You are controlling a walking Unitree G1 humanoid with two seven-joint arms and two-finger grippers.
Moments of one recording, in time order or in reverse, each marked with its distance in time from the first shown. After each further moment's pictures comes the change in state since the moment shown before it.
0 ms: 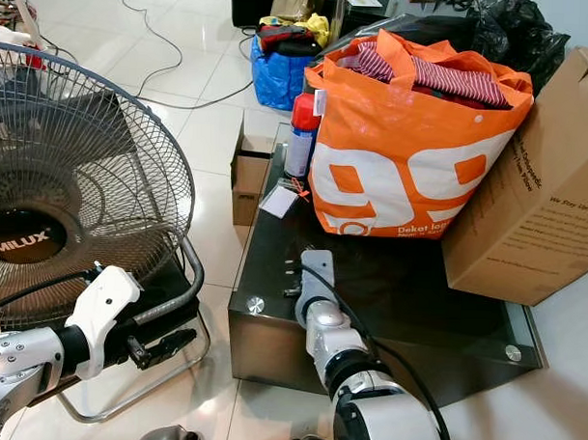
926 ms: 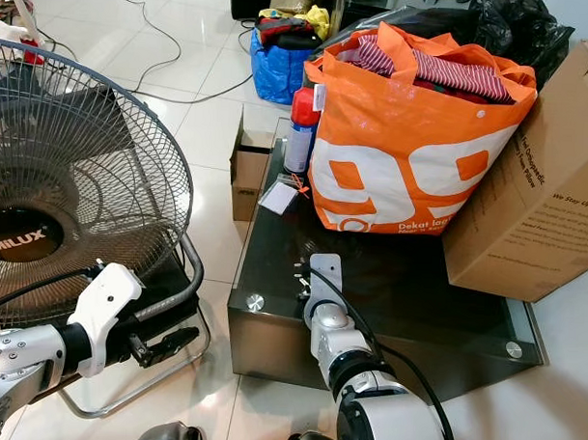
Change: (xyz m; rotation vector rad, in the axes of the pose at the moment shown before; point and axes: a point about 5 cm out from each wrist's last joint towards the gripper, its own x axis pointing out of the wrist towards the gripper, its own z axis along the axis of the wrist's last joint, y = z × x) left arm 0.001 -0.001 0.004 -0.007 -0.009 -0.014; right arm 0.000 -0.008 -0.006 -0.013 0.040 -0.082
